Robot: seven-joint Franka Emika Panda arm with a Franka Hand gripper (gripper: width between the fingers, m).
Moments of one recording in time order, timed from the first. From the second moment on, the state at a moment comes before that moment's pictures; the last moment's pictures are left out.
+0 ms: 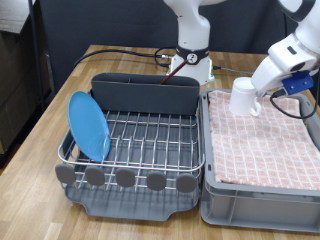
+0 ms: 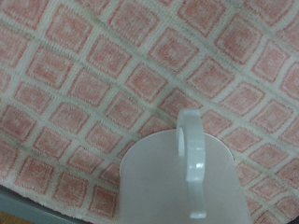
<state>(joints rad) 0.48 0.14 -0.02 -2.20 -0.10 1.94 0.67</state>
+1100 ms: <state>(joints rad) 0.48 0.22 -0.05 -2.27 -0.09 2.05 0.64</state>
